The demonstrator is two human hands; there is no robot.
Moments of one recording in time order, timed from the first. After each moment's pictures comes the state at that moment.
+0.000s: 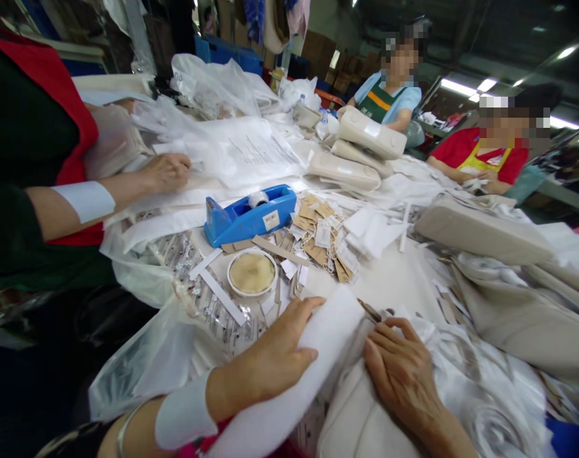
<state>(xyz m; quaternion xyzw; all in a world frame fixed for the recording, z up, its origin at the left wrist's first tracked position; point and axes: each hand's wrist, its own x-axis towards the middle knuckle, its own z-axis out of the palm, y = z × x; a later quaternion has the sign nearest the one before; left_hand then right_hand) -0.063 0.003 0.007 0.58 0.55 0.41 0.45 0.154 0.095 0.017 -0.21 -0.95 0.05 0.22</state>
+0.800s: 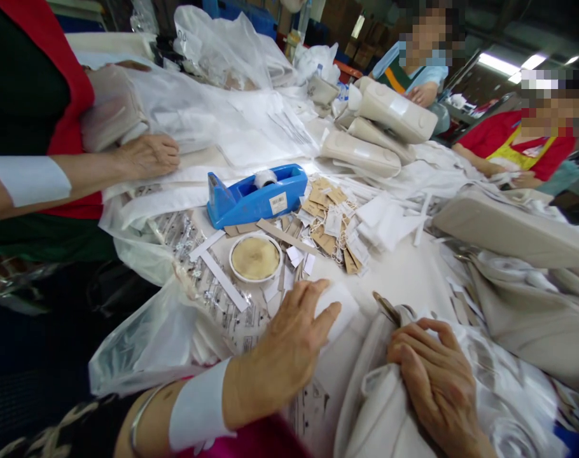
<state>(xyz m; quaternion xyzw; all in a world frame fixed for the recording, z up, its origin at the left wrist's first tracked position) -0.048 0.000 0.012 0.68 0.58 0.36 0.28 0.172 0.099 0.033 -0.22 -0.94 0.10 0.23</state>
